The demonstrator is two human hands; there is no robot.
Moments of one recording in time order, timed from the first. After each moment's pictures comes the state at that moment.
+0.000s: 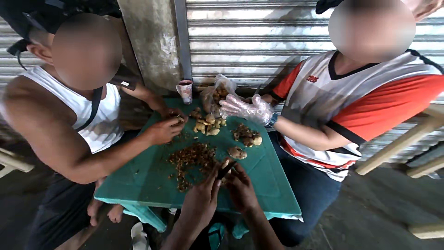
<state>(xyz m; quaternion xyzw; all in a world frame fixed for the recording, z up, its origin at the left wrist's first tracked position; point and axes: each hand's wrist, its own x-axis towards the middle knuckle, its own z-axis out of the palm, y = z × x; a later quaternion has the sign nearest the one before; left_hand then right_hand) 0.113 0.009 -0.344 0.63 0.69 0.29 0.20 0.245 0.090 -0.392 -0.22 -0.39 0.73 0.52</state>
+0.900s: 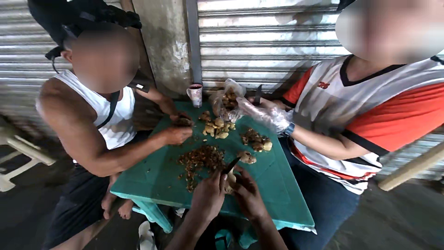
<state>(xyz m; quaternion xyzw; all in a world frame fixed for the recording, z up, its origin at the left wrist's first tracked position) 0.111 0.025 -0.331 0.58 0.74 0.23 0.24 0.244 0.090 -0.400 -0.20 -0.47 0.71 0.49</state>
